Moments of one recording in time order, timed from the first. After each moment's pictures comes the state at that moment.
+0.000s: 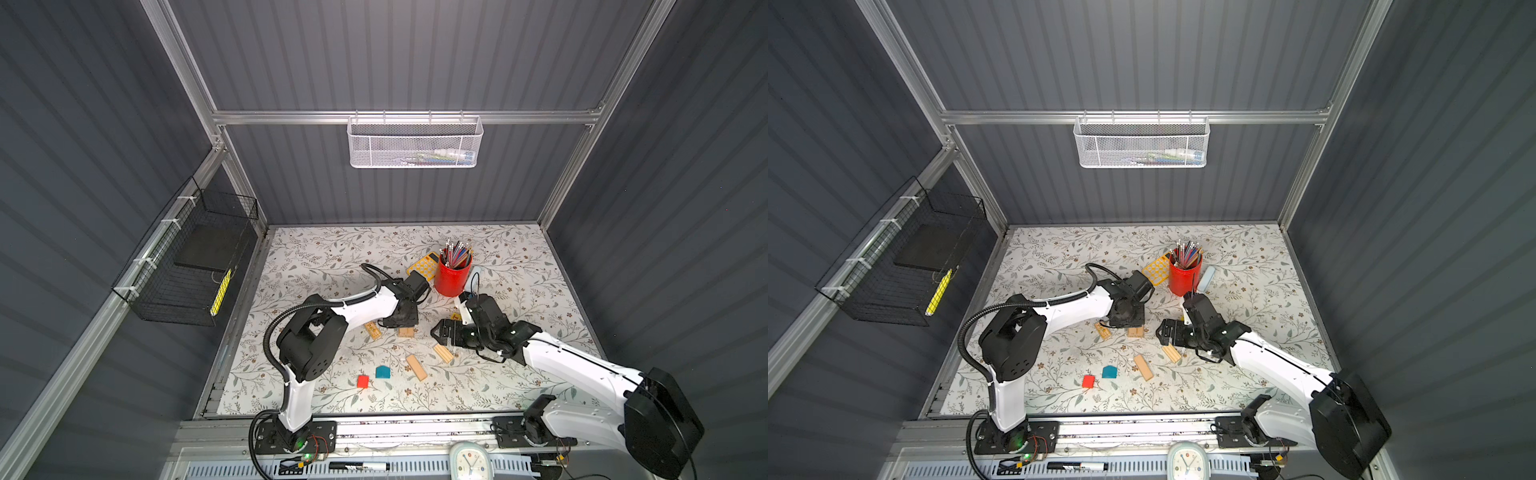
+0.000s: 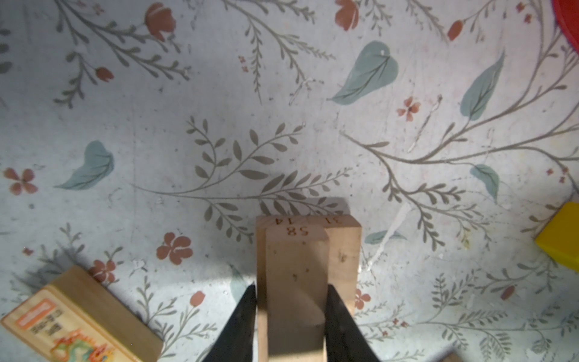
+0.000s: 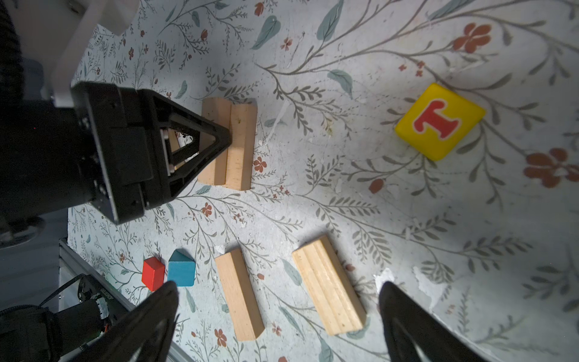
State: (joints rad) left arm -0.83 1.96 1.38 -0.72 -0.09 -0.77; right arm 0.62 1.18 0.62 -0.32 -0.20 0.68
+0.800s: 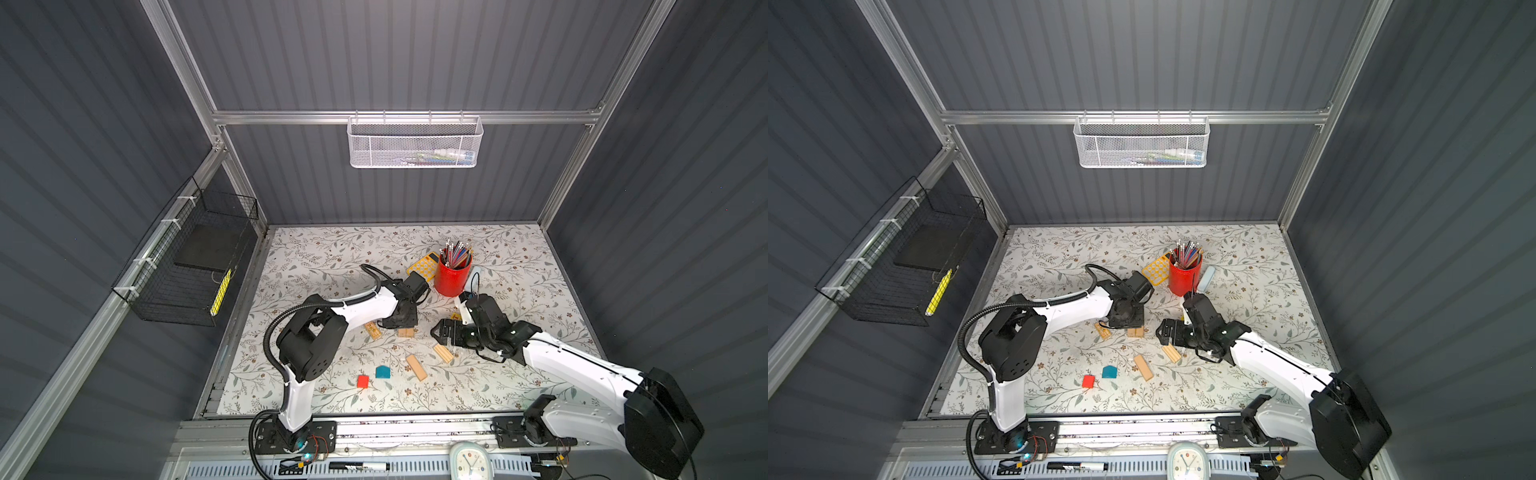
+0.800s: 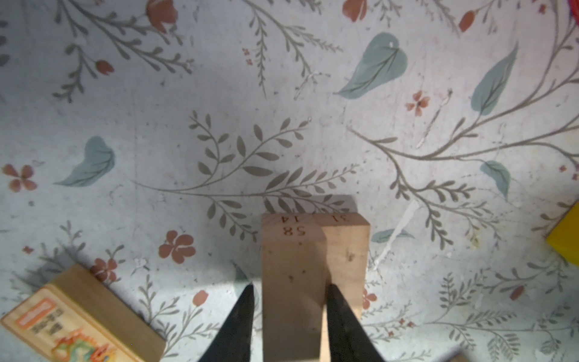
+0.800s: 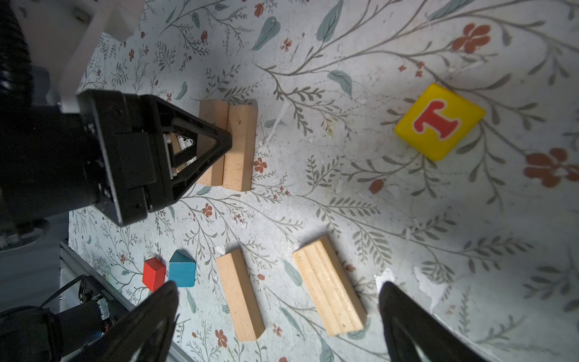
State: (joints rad) left arm -0.83 1.96 1.37 -0.72 -0.09 -0.77; right arm 0.62 1.18 0.62 -0.32 -0.20 0.69
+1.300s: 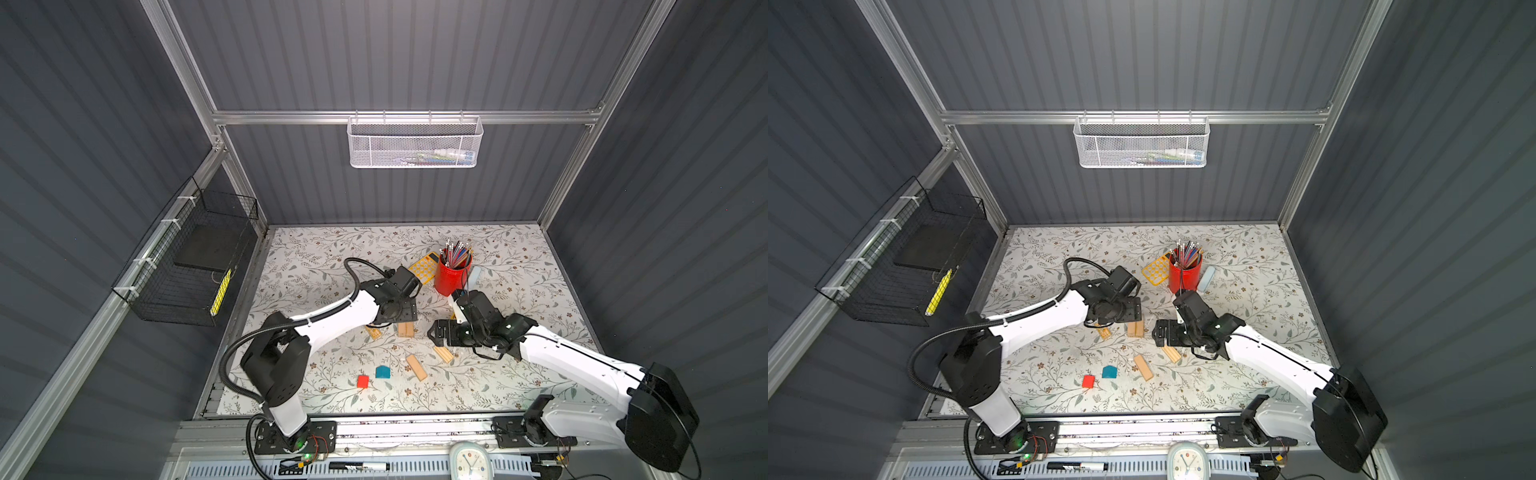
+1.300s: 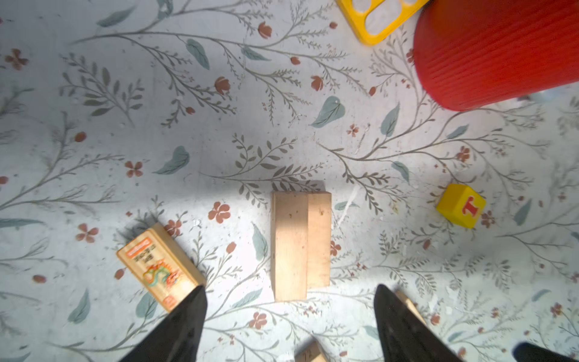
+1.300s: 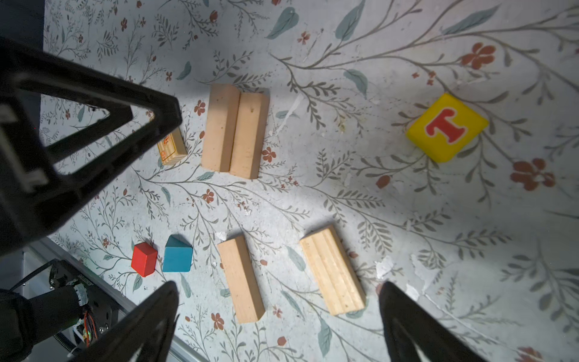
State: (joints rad) left arm -0.83 1.65 1.23 -0.68 -0.13 -0.76; right arm 0.73 1.23 0.77 -0.50 -0.10 0.63
